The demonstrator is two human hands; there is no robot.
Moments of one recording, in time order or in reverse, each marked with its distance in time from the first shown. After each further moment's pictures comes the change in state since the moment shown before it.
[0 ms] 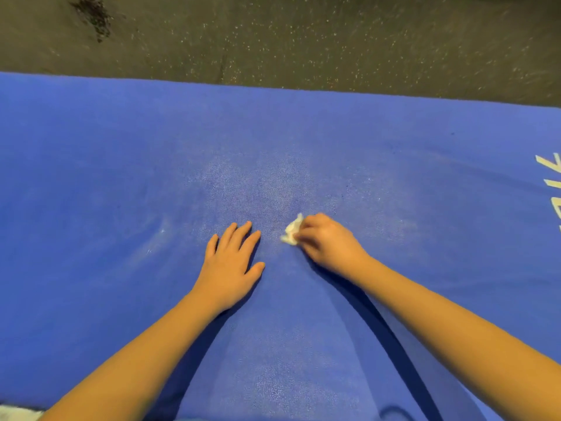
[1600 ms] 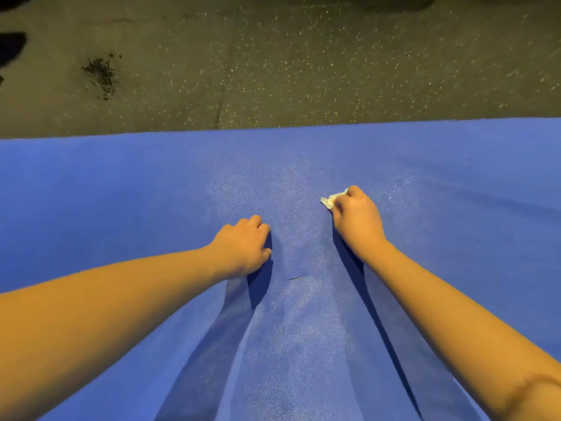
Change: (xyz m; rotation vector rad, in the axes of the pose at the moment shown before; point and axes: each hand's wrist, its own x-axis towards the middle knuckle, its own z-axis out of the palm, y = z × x) left_hand 0.129 0.030 -0.096 0.423 -0.289 0.026; right_hand 0.088 0.090 -0.044 -0.117 0.249 0.512
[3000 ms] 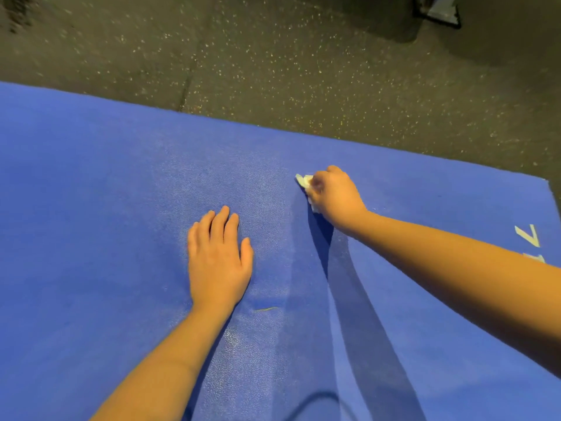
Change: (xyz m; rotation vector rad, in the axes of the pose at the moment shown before) left_hand 0.064 0.029 0.074 -0.463 0.897 -0.328; right_hand 0.084 -0.002 -0.021 -0.185 -0.210 -0.066
